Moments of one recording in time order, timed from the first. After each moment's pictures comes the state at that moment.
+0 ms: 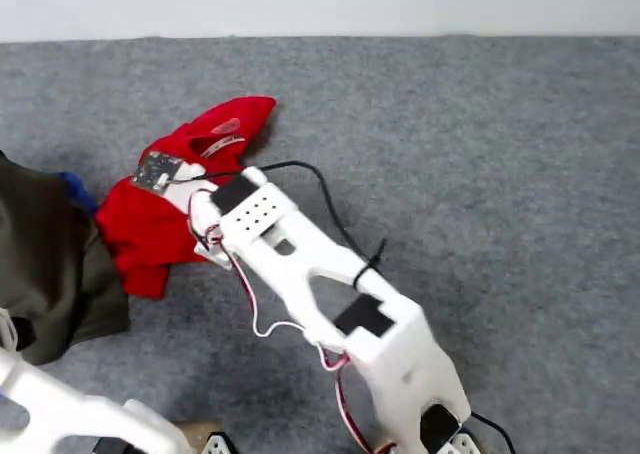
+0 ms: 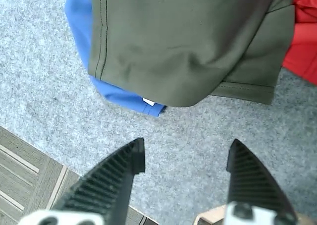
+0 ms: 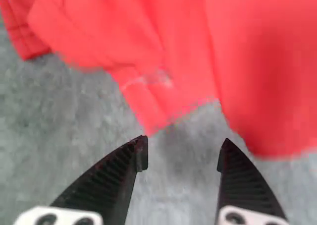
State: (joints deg) left arm -66.2 -39.9 19.8 99.4 -29.8; right arm -48.2 37.6 -27.6 70.7 19.0
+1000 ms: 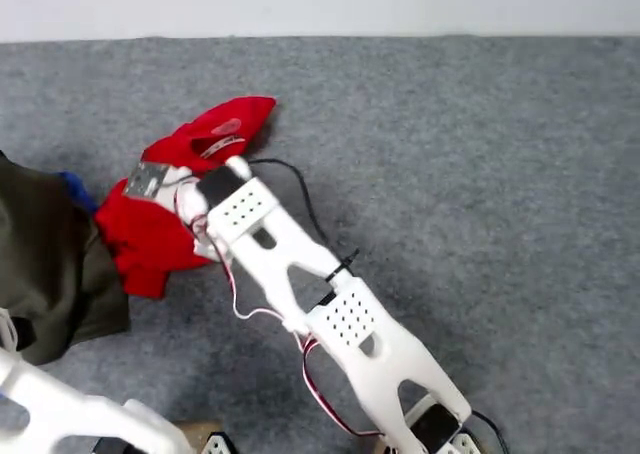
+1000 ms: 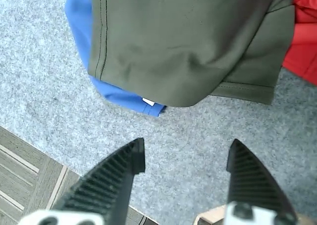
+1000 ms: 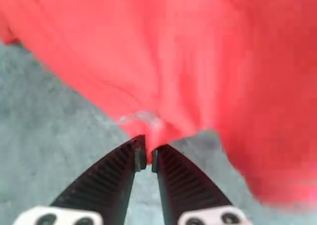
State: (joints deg) left arm -66.2 -39.9 19.8 99.4 -29.8; right arm -46.3 64.3 -76.0 98.9 26.7
